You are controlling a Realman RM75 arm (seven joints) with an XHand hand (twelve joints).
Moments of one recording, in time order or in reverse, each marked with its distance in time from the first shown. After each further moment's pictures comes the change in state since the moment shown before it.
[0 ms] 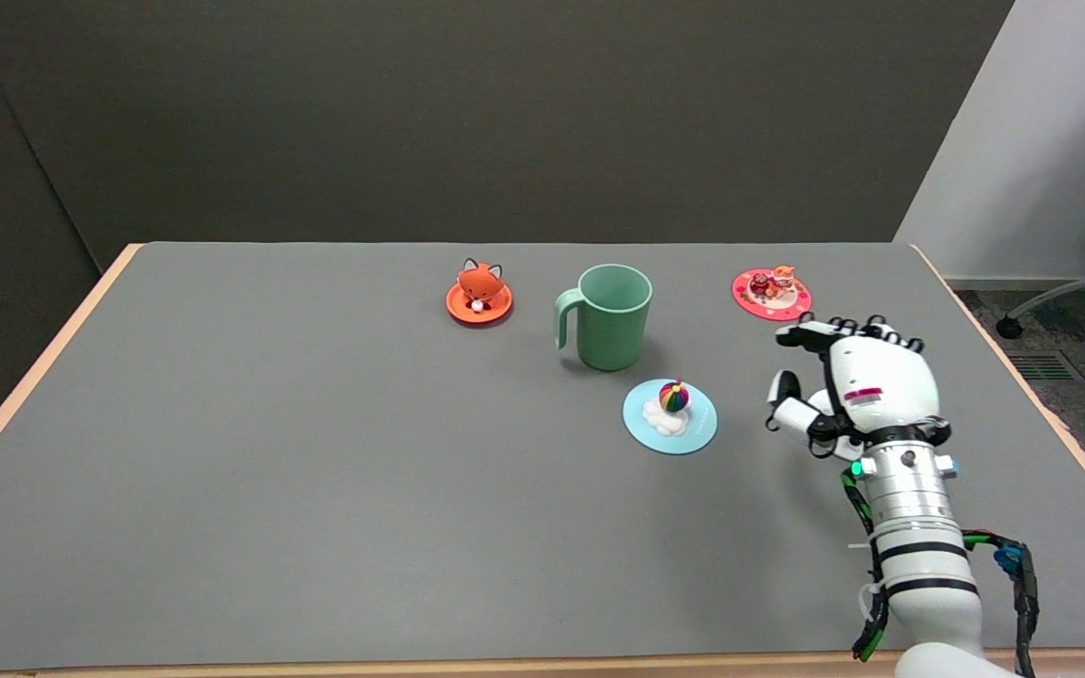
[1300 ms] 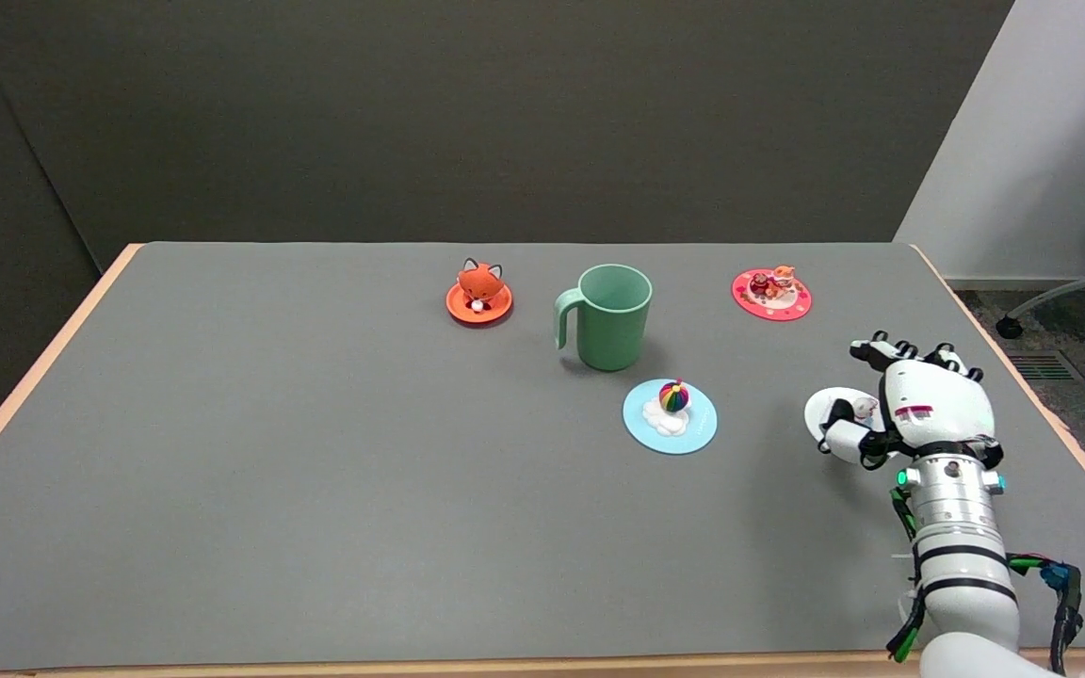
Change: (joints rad) arm -0.057 0.013 0.094 0.074 0.134 -0.001 -0.017
